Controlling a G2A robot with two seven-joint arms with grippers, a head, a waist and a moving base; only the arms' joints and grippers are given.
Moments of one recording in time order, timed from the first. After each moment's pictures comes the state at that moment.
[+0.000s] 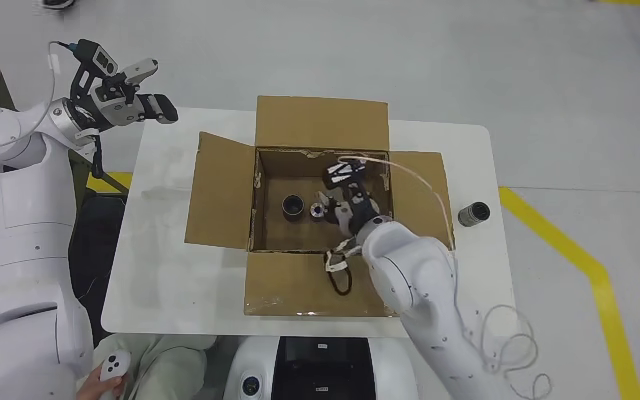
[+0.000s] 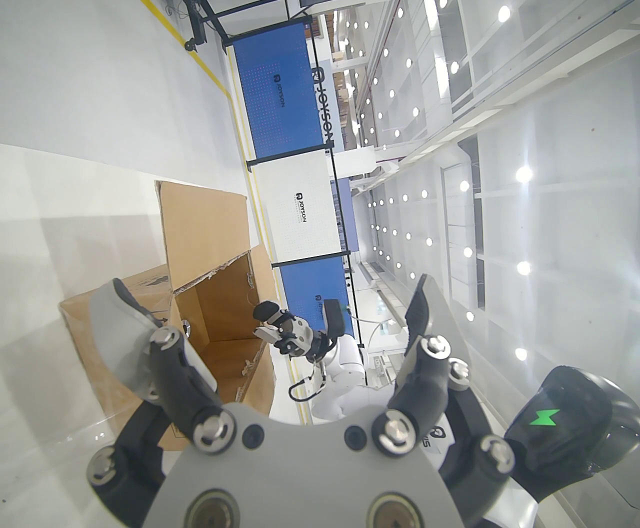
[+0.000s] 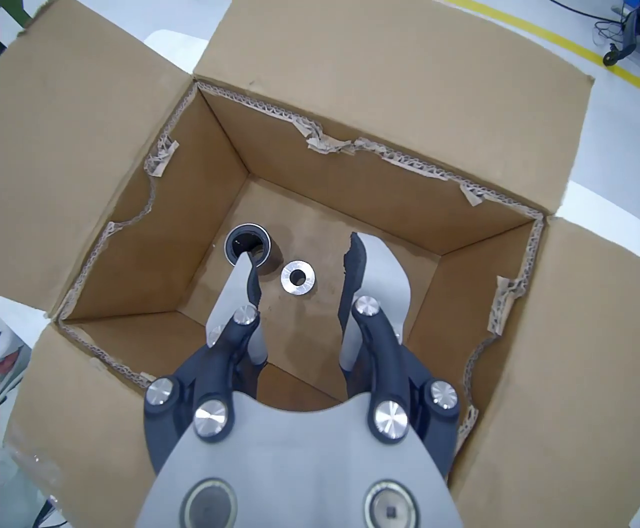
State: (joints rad) left arm 0.78 -0.93 -1.65 -1.11 -0.42 -0.05 -1.34; right arm -1.29 -1.49 0.99 -2.01 -1.40 0.13 0.92
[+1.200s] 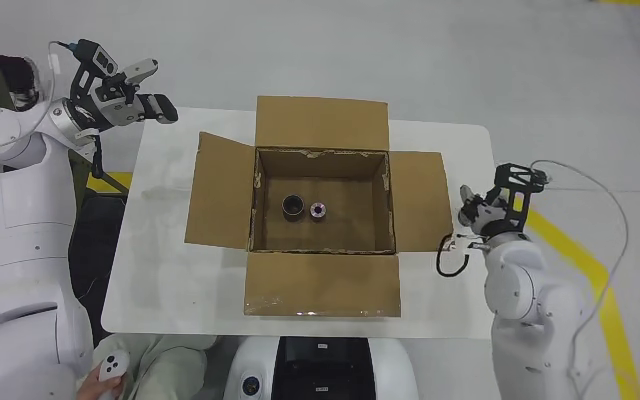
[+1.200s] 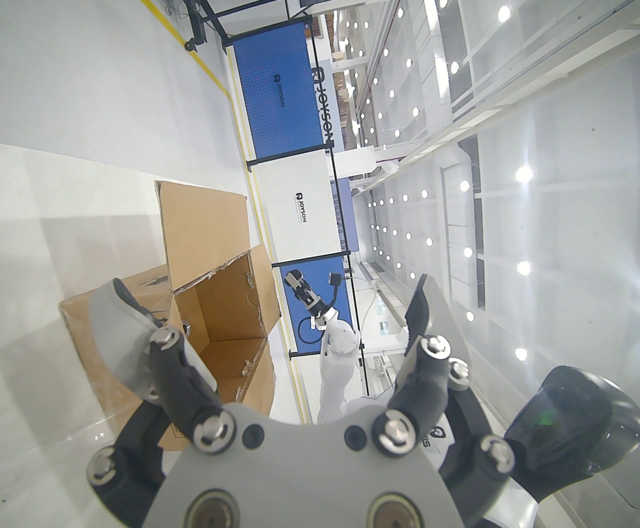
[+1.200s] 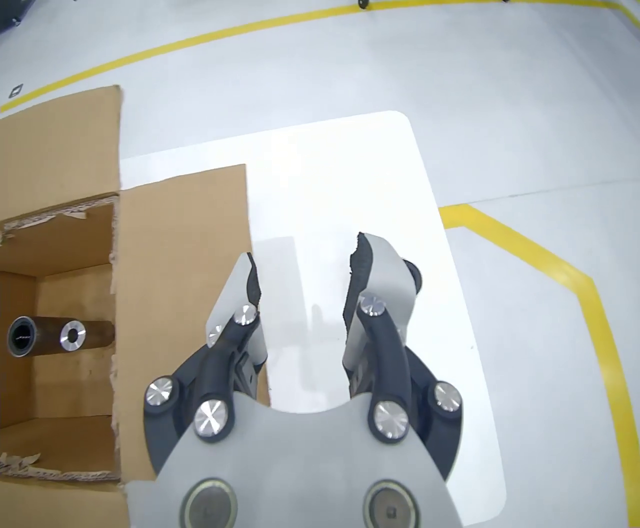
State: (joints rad) left arm 0.78 -0.93 -1.65 -1.11 -0.42 -0.05 -1.34; right arm -1.57 -1.44 1.58 -2.13 -1.32 0.23 0.80
